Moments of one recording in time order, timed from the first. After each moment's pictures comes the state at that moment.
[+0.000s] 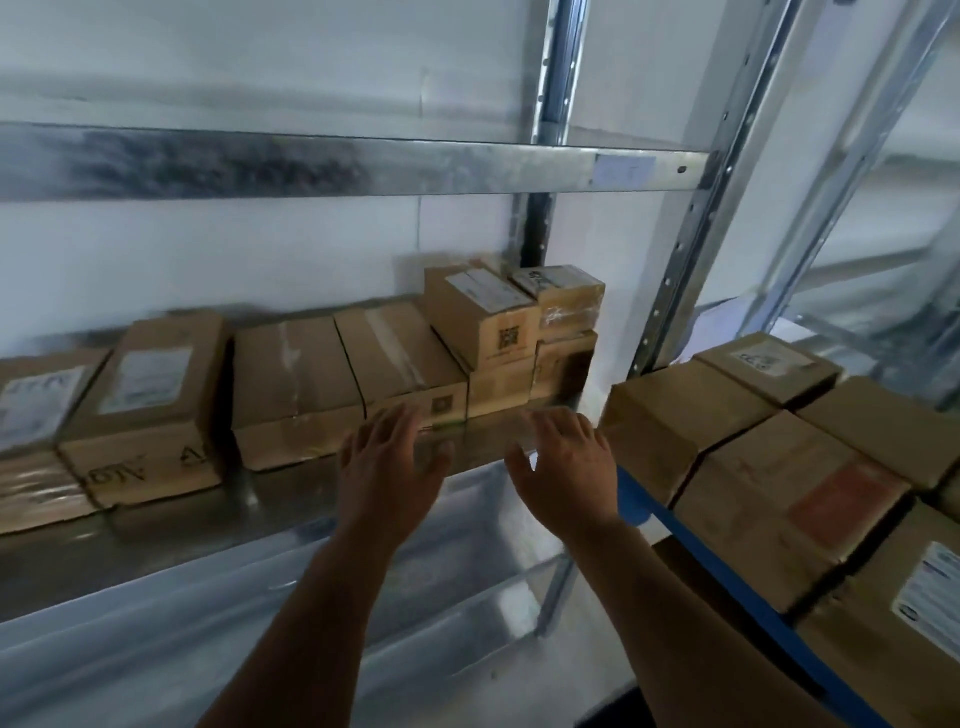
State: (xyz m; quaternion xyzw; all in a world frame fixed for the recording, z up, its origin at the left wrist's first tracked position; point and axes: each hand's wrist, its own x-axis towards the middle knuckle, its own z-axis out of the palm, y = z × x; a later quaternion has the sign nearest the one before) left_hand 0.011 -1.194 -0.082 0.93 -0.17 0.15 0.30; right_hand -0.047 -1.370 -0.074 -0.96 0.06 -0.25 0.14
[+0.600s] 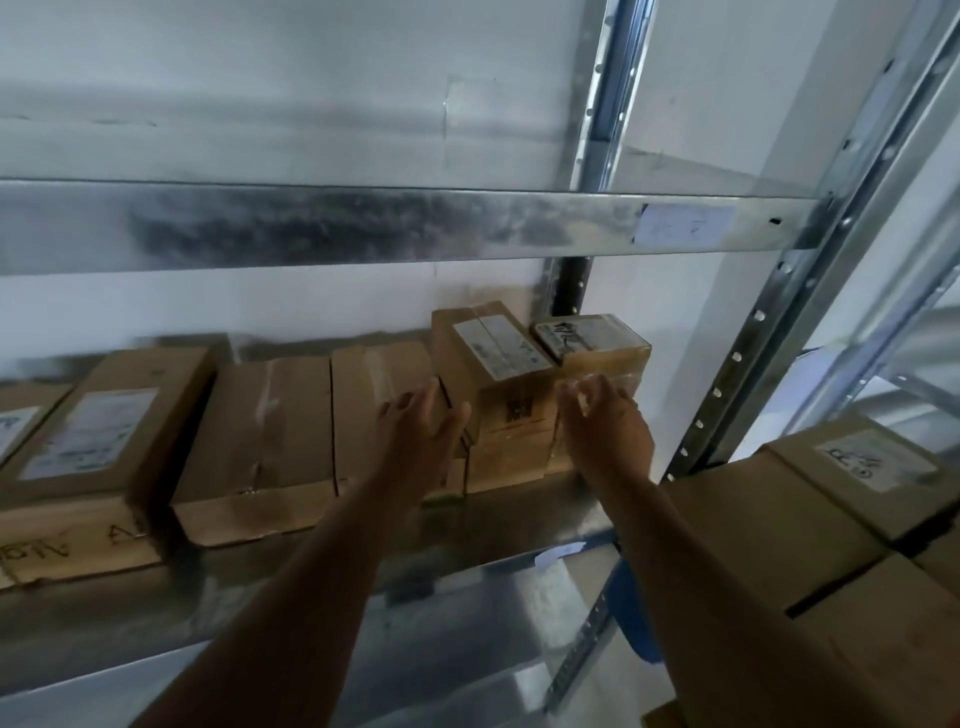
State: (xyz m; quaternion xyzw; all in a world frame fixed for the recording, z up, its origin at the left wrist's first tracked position) left_hand 0.146 -1.272 -0.049 0.91 -0.14 0.09 0.37; right_hand 0.116 -1.469 -0.041 -0.91 0.16 -0.24 0.29
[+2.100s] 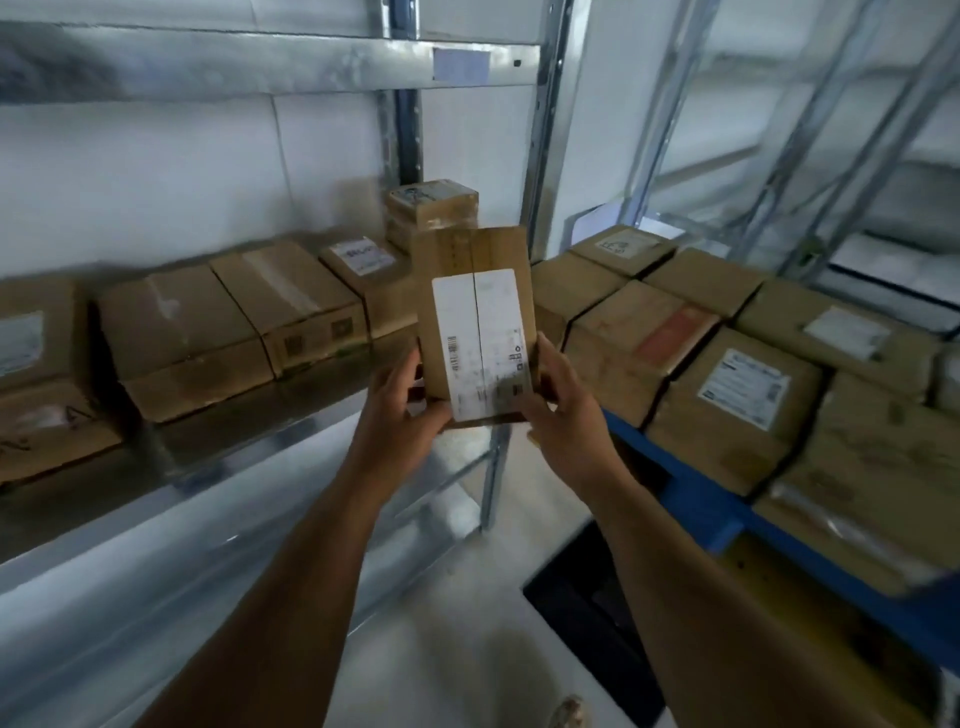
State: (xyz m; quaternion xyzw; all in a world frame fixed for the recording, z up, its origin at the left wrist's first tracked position) left_hand -0.089 -1.230 -0.072 0.77 -0.31 -0.08 0.56; right_hand -0.187 -1.382 -0.070 -0.79 0.13 -0.23 0.56
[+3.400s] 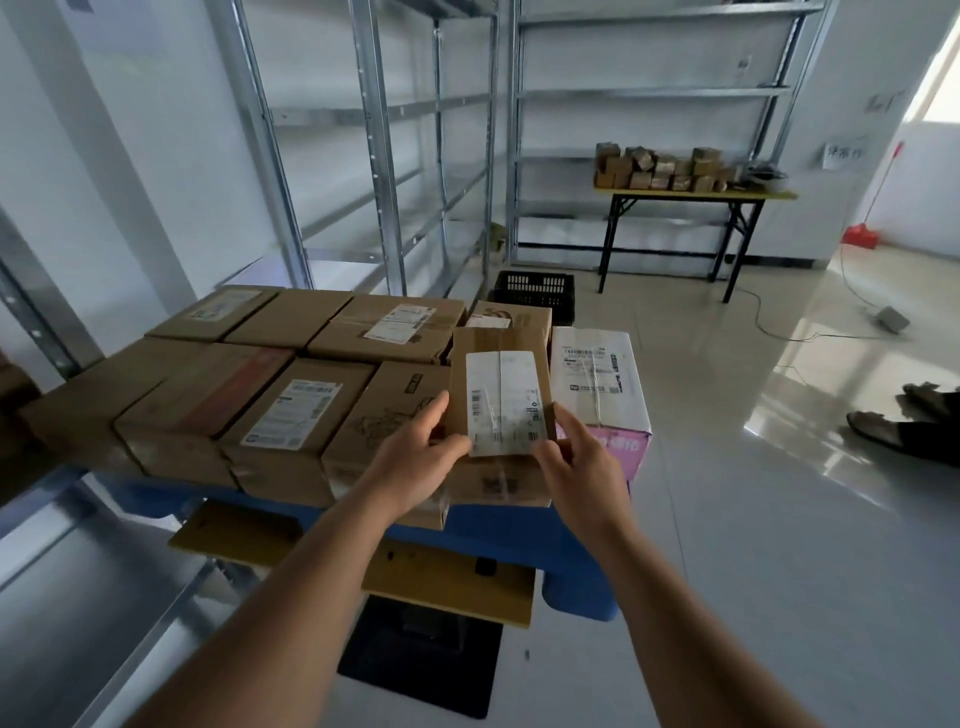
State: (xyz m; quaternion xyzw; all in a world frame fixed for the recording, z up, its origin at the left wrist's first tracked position) left_hand -0.400 -1.533 -0.039 0.70 -0.53 -0.32 0.35; right_hand -0.581 -1.581 -0.066 -0.72 0.50 -0.35 0.33
